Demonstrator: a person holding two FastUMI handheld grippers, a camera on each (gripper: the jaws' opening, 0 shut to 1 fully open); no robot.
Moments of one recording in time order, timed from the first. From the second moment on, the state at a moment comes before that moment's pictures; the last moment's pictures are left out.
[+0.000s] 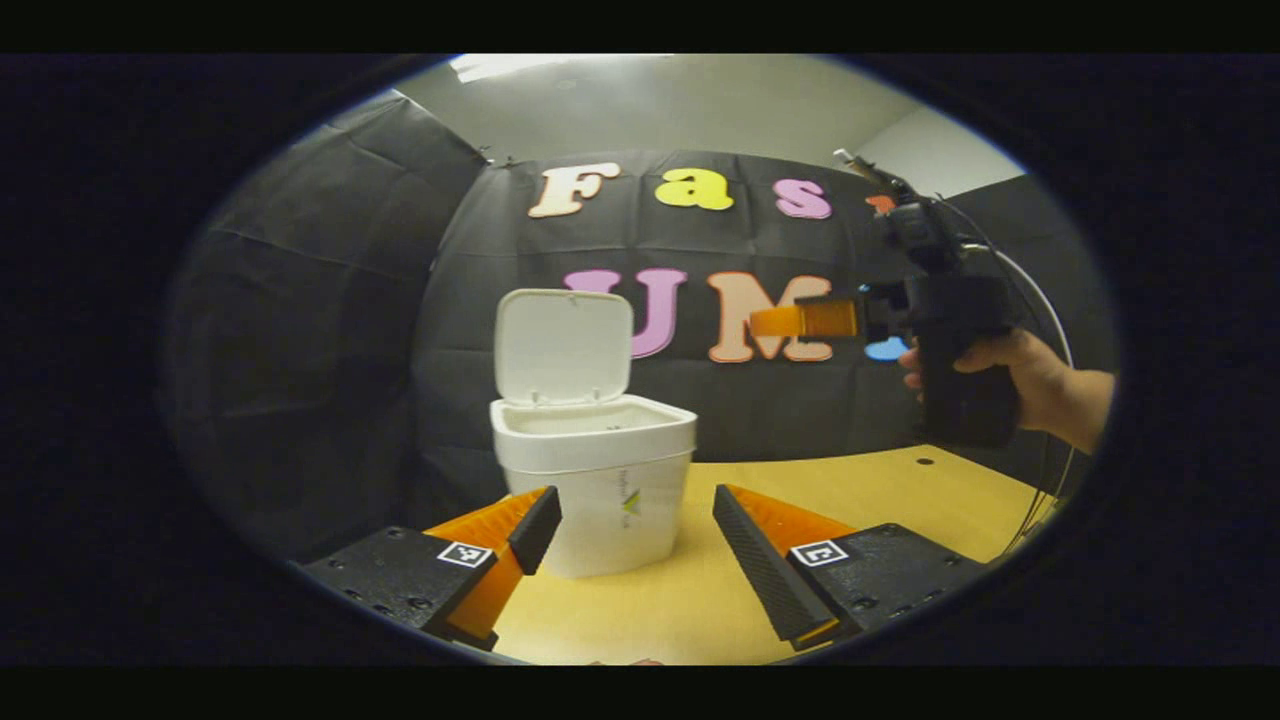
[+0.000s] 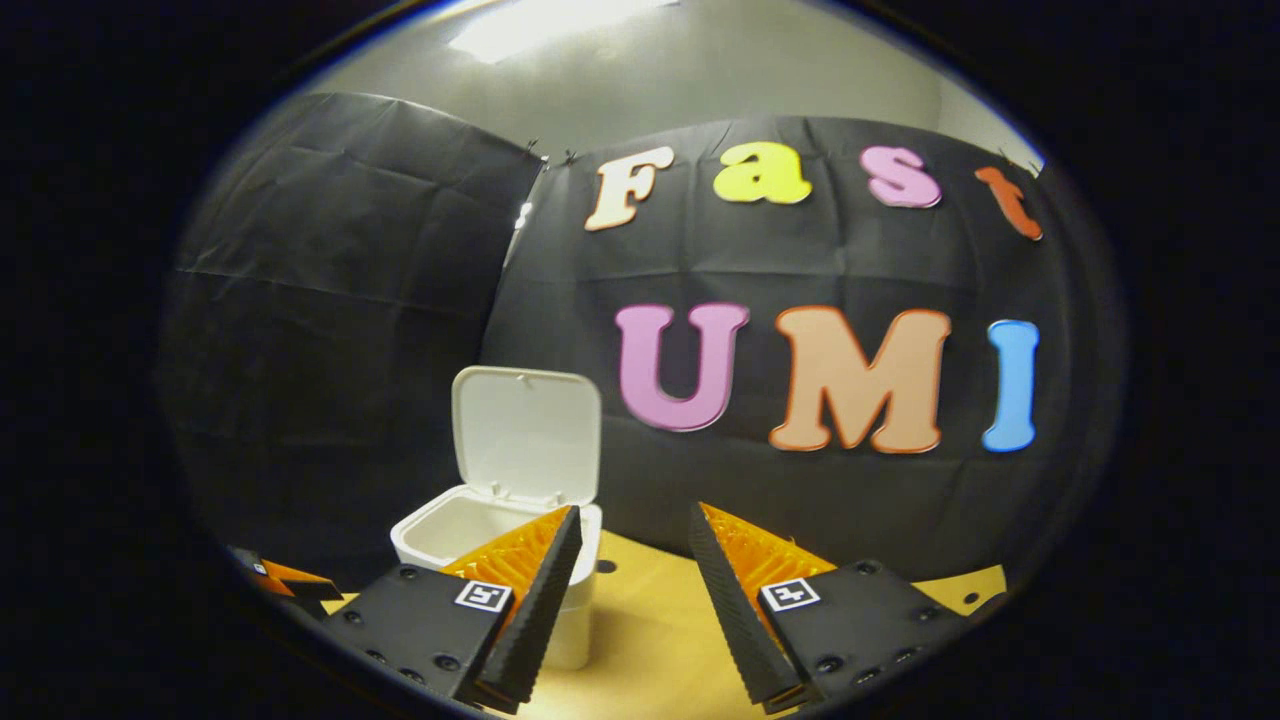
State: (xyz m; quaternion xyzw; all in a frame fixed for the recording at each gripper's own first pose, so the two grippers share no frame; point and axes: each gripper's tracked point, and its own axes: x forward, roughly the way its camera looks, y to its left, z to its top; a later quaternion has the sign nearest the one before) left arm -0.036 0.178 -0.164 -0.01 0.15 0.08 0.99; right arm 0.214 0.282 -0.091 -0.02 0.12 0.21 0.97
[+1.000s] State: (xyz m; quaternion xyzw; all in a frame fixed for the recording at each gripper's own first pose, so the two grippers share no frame) left arm 0.013 0.006 -0.402 -0.01 0.29 0.07 0.95; right arm 0.058 -0.126 -0.083 -0.10 0.14 -0.07 0.98
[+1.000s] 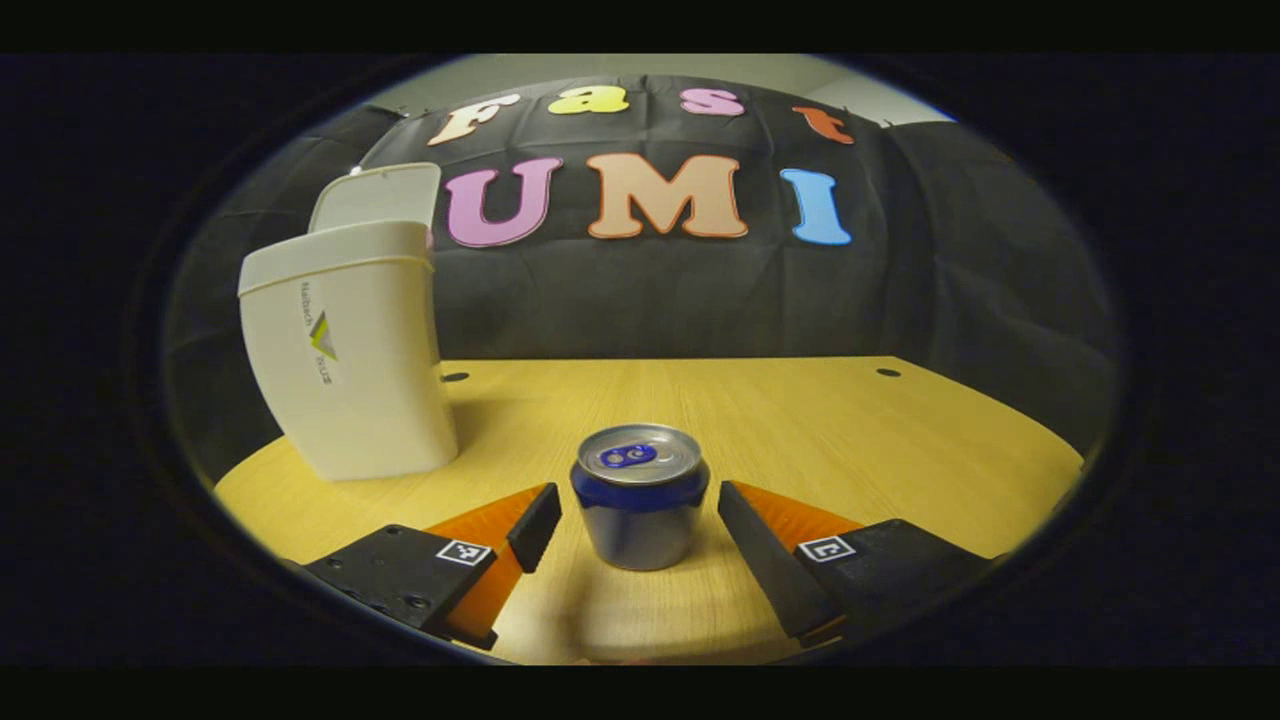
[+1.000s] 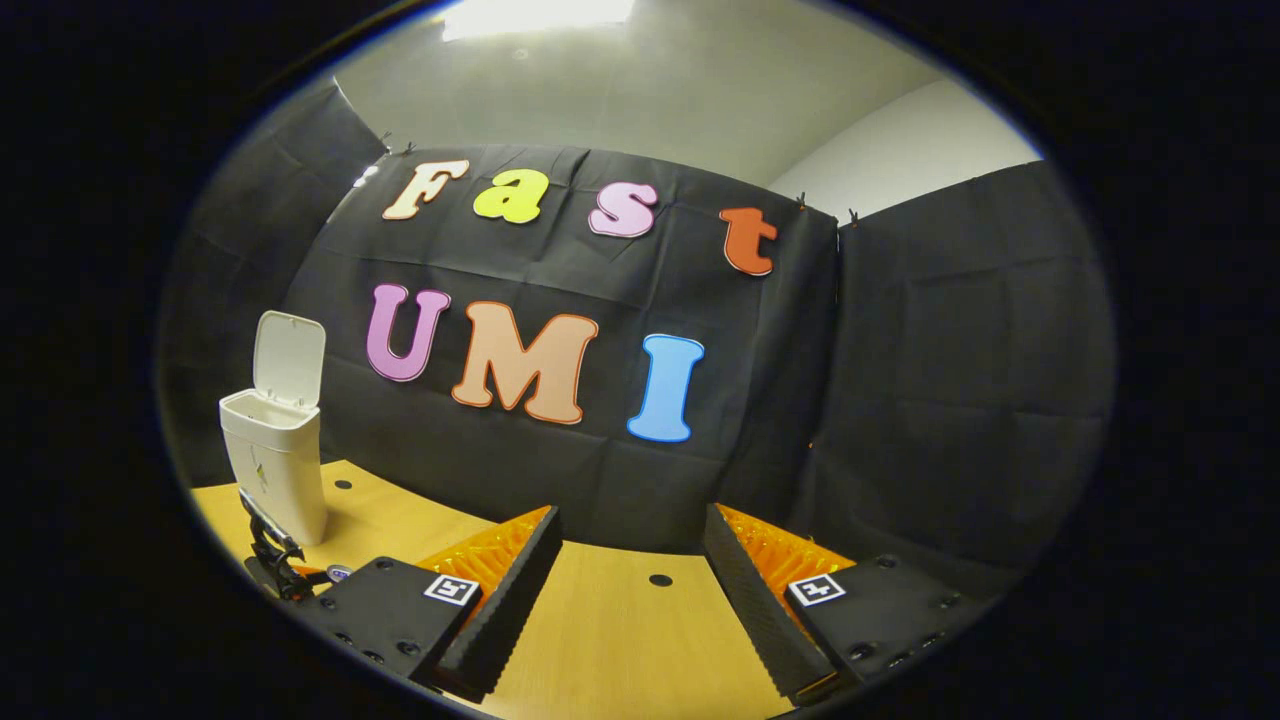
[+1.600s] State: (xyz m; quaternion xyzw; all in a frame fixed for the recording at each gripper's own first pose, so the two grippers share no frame) left arm 0.053 0.067 -0.248 0.00 0.20 0.08 0.98; right arm 0.070 -0.050 -0.093 -0.04 0.14 0.01 0.99
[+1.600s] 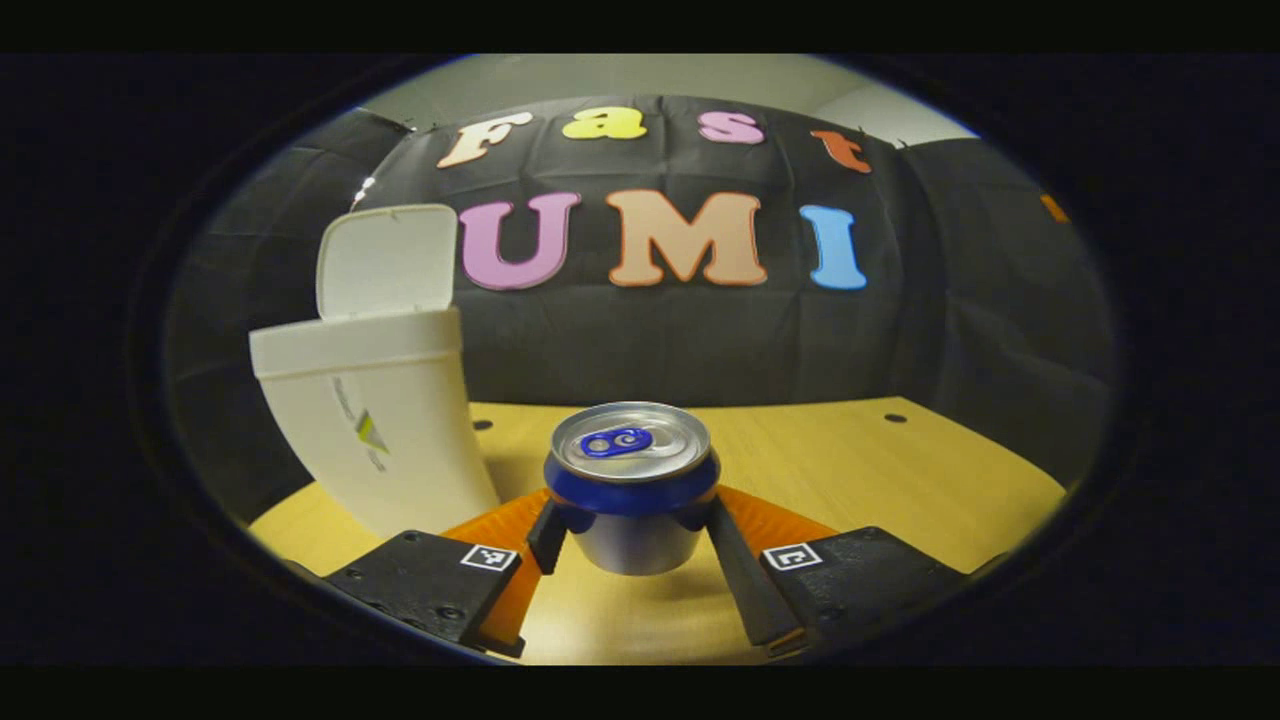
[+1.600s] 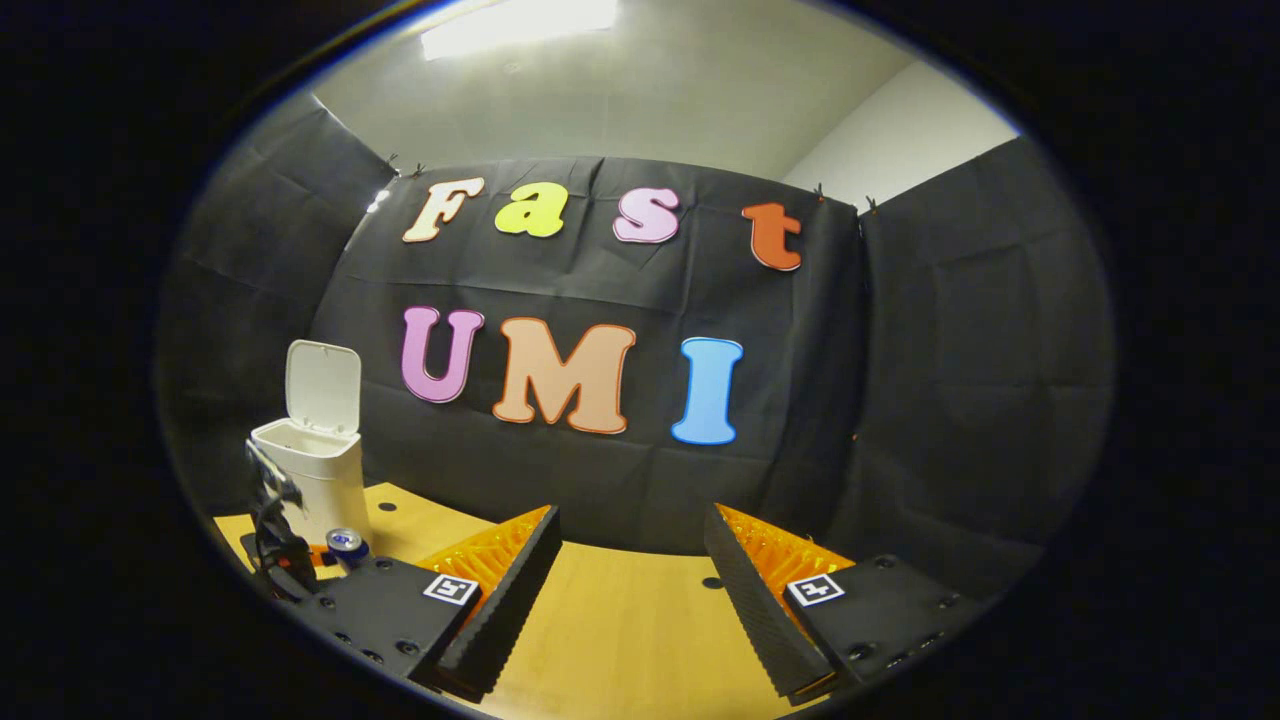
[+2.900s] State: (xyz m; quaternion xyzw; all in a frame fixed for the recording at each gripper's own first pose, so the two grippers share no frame) left arm 0.164 0.314 -0.072 0.09 0.08 0.22 0.97; right arm 0.077 0.030 -0.140 0.02 0.19 0.03 0.98
